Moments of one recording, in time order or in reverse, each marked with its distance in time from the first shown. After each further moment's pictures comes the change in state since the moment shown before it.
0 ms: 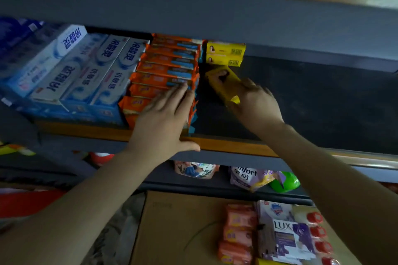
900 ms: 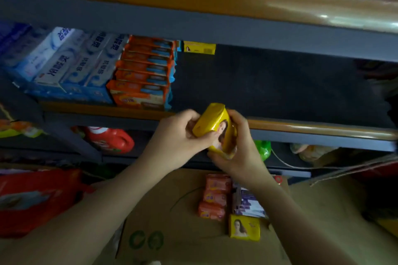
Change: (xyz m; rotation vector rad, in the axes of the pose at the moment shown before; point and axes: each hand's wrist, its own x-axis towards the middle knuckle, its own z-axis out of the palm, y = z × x) left_hand -0.039 0.099 -0.079 -1.182 -0.117 -0.311; right_hand -0.169 -0.012 -0.040 1.068 -0.024 0.059
